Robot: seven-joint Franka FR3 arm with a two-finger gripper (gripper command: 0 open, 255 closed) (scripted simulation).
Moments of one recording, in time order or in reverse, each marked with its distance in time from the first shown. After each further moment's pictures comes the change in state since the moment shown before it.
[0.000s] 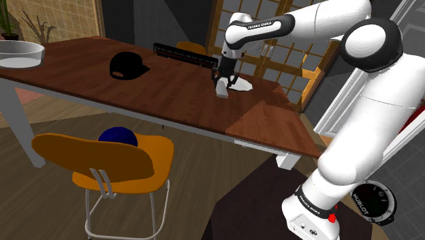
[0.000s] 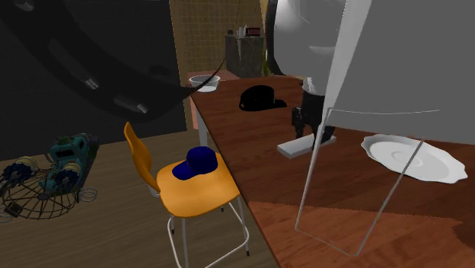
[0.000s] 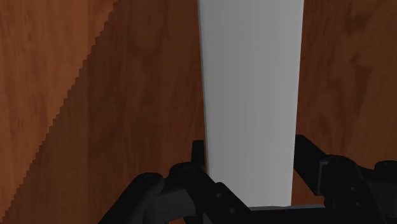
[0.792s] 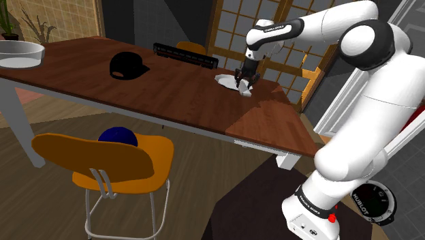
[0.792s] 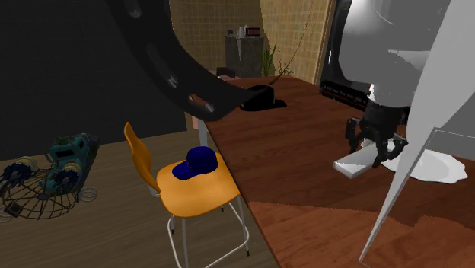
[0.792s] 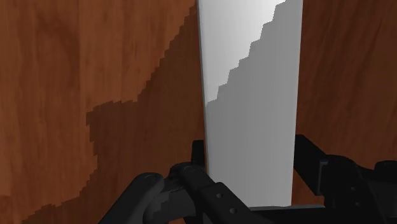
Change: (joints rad) arm -0.156 0.000 -0.108 0.001 0.020 -0.004 -0.271
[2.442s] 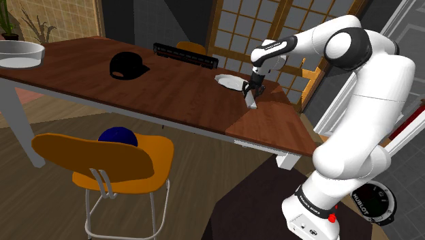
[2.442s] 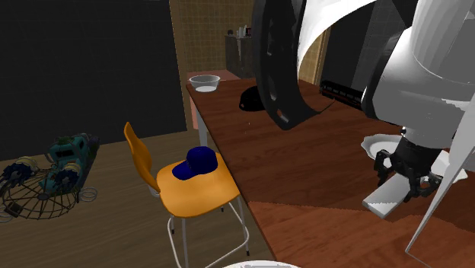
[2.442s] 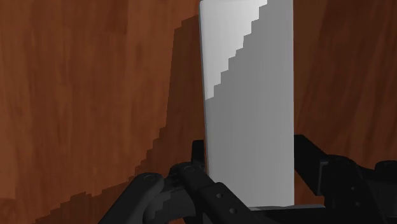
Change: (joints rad) arm -0.091 0.129 -0.059 -0.026 0.013 0.154 -0.160
